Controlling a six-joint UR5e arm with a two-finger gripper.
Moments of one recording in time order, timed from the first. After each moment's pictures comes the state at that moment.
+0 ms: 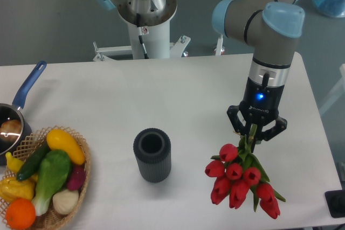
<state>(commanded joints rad) 2.70 -1.93 -1.54 -0.83 1.12 1.03</state>
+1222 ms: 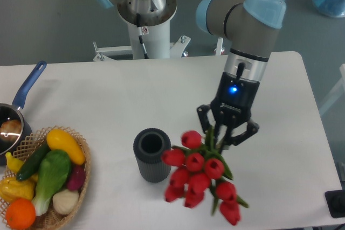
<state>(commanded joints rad) 2.64 -1.89 -1.55 -0.72 0.61 0.95</state>
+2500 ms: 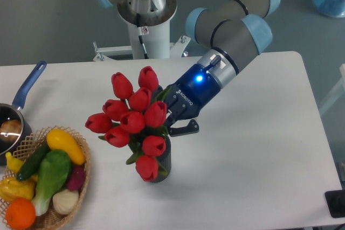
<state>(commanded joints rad) 2.62 -1.90 -1.71 -0.72 0.20 1.06</state>
